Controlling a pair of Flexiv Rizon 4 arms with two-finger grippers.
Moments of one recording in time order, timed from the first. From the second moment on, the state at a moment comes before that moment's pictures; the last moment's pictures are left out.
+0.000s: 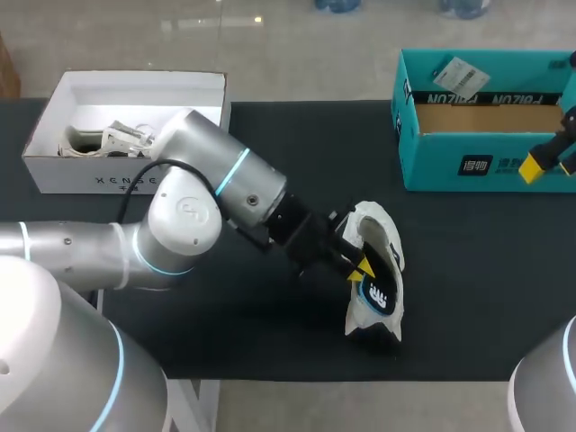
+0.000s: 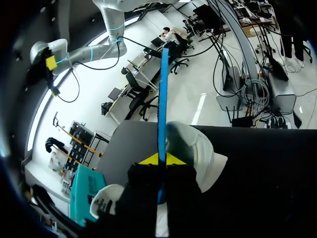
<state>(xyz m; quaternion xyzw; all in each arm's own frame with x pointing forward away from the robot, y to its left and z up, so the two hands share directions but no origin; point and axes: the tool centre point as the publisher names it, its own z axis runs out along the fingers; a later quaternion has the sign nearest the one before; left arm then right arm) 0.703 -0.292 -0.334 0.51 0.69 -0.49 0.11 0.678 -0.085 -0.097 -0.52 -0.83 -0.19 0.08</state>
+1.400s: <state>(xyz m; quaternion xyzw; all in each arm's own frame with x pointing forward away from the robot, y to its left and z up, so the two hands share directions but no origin) 0.705 -0.293 -0.334 0.54 0.69 -0.47 0.12 0.678 -0.085 -0.097 -0.52 -0.83 -0.19 0.08</state>
